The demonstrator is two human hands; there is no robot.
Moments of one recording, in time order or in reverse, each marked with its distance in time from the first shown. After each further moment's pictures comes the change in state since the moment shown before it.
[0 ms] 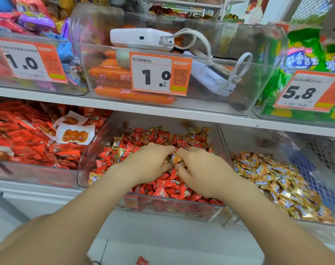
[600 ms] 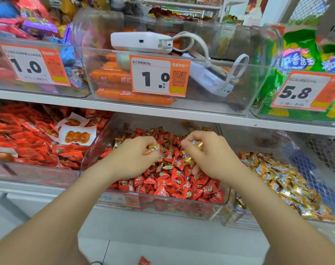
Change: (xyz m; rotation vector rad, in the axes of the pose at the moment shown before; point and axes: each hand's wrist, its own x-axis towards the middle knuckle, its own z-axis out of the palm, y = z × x) left_hand -0.028 -0.010 -0.029 -0.262 0.113 -0.184; right_hand 0.003 0.011 -0.023 0.569 0.159 0.174
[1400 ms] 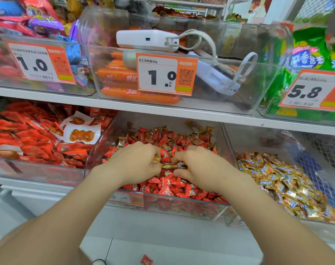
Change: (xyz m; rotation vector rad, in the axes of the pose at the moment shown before) left_hand -0.002 -0.003 0.006 0.464 -0.049 0.032; right_hand 0.008 0.001 0.030 -0.538 -0.323 -0.134
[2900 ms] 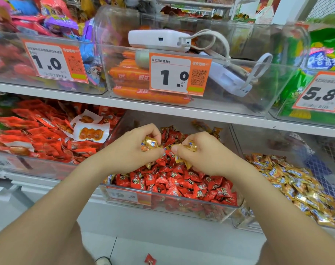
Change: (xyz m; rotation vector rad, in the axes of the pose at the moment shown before) left_hand -0.022 -0.022 -0.032 -0.651 0.089 0.039; right_hand 0.014 -0.014 -0.024 0.514 0.169 0.076
